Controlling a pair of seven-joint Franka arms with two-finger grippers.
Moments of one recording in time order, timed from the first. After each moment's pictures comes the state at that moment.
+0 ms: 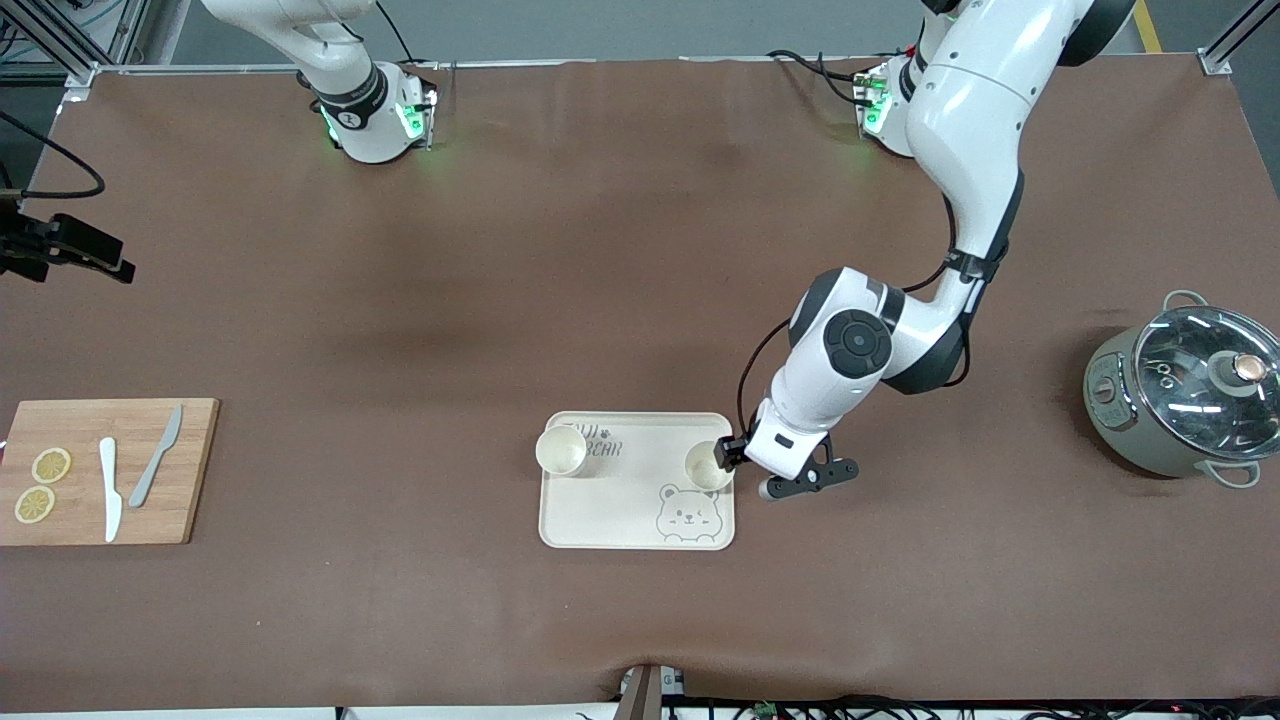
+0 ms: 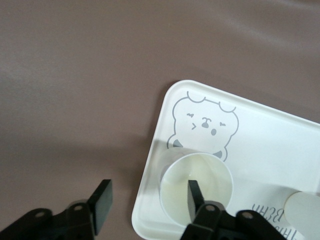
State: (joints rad) left arm -0.38 0.73 -0.14 -1.47 -0.02 2.42 -0.73; right arm 0.07 0.04 -0.16 -1.54 0.02 1.51 -0.06
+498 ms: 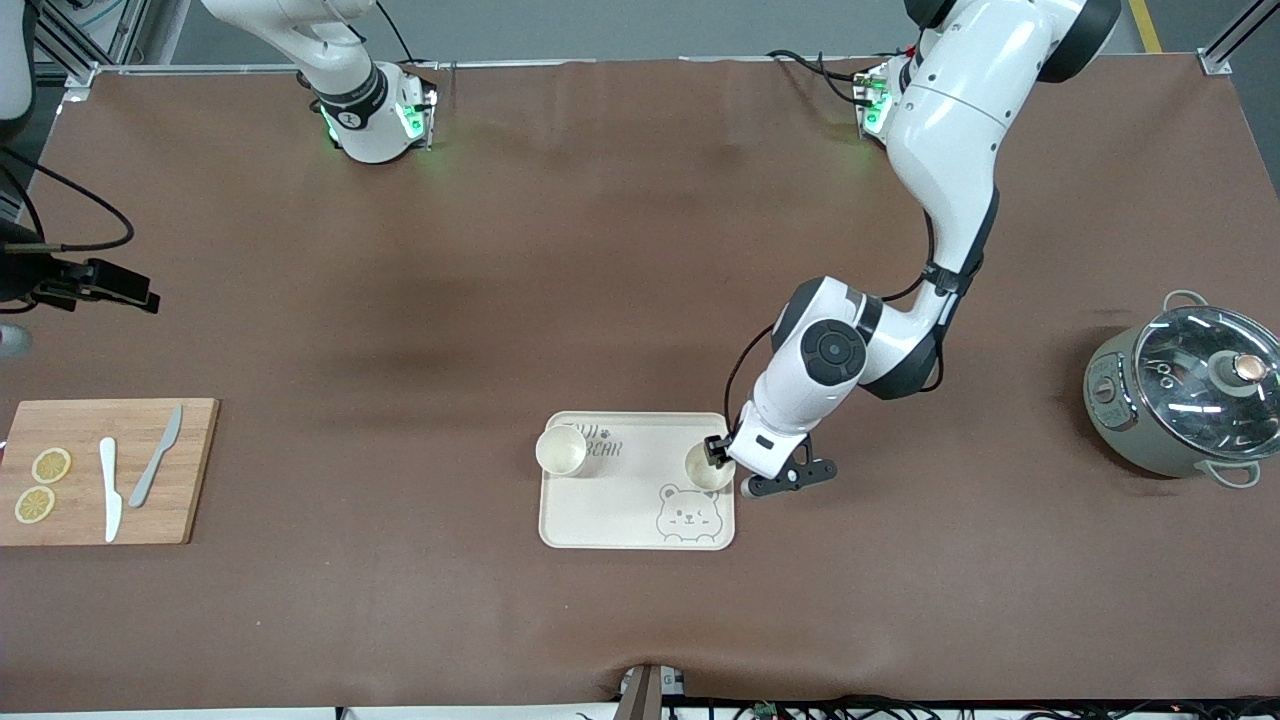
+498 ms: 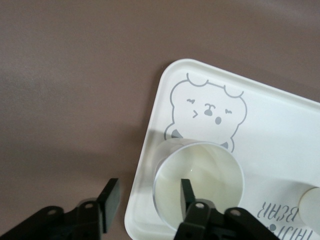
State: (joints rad) left arm -0.41 0.77 -0.14 -1.47 -0.02 2.44 -0.73; right arm 0.06 0.13 -0.17 -1.52 0.02 1.53 -0.06
